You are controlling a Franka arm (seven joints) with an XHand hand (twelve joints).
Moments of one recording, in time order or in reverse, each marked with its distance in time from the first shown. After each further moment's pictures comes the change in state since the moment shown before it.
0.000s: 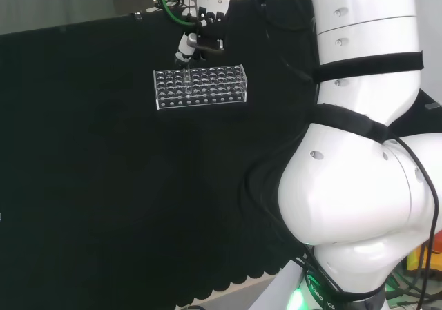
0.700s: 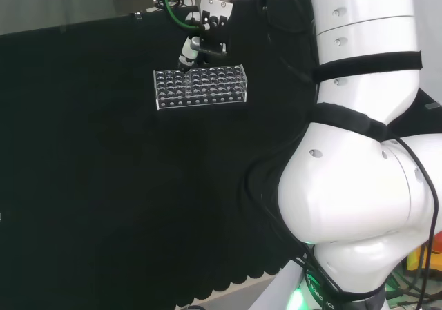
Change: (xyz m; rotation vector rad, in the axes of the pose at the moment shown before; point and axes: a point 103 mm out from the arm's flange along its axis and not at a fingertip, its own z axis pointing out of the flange) arm -0.010 0.003 0.008 0.025 0.015 0.015
